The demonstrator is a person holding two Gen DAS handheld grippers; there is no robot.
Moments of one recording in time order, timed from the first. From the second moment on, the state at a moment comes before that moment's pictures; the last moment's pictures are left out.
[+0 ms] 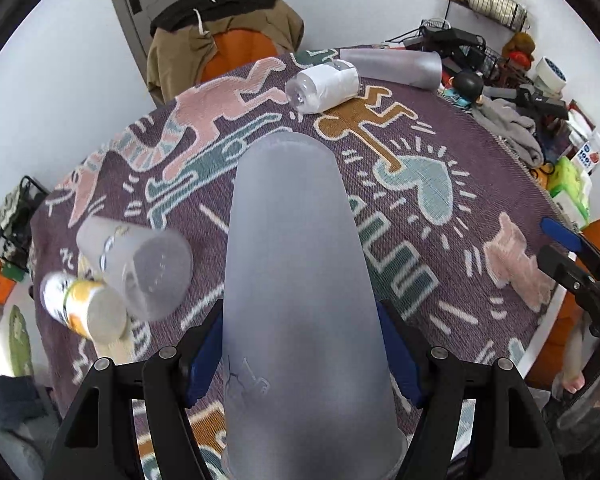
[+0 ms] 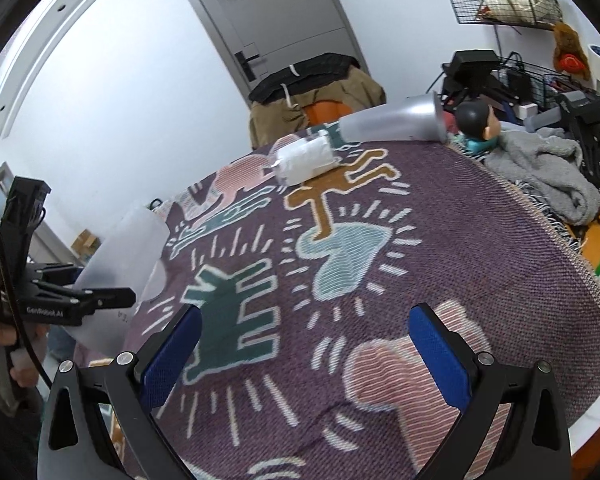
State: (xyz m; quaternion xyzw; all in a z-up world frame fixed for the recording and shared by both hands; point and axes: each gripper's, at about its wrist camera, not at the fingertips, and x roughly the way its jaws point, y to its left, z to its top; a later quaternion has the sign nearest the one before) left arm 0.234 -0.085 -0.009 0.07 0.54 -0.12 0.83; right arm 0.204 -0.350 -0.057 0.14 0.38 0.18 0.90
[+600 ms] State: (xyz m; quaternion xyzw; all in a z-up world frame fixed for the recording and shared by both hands) left arm 0.168 -0.065 -0.053 0.01 0.56 -0.13 0.82; right arm 0.194 -0.305 -0.071 0.14 0.42 0.23 0.87
